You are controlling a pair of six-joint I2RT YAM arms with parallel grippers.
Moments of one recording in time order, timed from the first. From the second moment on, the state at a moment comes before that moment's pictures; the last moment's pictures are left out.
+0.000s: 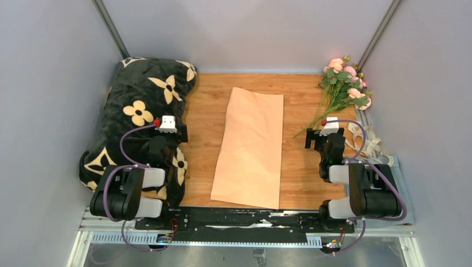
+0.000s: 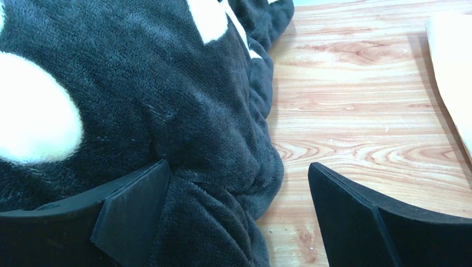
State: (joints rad) left arm -0.11 1.35 0.19 1.12 -0.16 0.12; right arm -0.02 1.39 0.24 0.87 0.05 -0.12
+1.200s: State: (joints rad) left arm -0.67 1.24 0.85 -0.78 0.36 0.74; right arm 0.06 2.11 1.50 -0.31 -0.54 0.20
